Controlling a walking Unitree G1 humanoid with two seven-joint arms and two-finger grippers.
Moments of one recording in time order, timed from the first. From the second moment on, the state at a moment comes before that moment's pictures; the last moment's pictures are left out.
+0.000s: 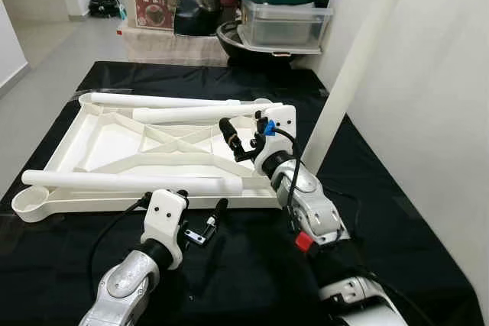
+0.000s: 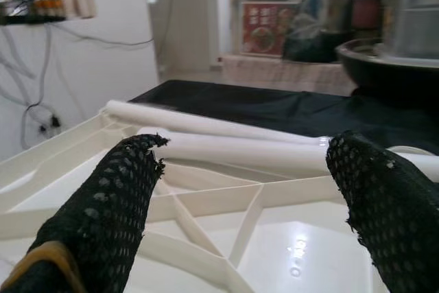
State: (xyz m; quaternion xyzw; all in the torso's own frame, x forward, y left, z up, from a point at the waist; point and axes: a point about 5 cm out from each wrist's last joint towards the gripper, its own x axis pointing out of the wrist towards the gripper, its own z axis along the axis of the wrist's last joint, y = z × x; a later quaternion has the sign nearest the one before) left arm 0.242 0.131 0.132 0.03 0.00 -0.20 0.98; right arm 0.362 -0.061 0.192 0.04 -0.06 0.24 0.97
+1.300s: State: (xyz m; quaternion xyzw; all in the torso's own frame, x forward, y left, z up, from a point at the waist) left arm 0.241 0.126 0.131 0.03 0.00 -0.21 0.98; right arm 0.381 -0.263 0.172 0.01 -0.02 -0.21 0.98
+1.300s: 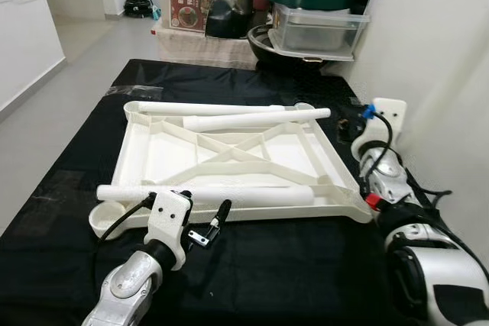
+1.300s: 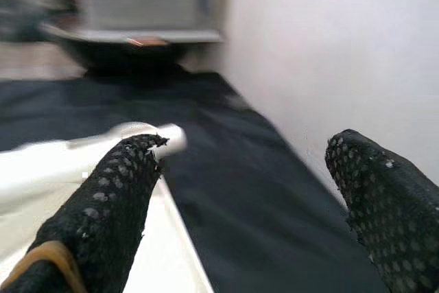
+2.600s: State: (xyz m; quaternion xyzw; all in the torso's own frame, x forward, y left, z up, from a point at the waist) left arm 0.250 0.155 0.150 0.02 -0.06 -0.10 0.99; right arm 0.376 -0.161 0.232 -0.04 -0.16 0.23 0.96
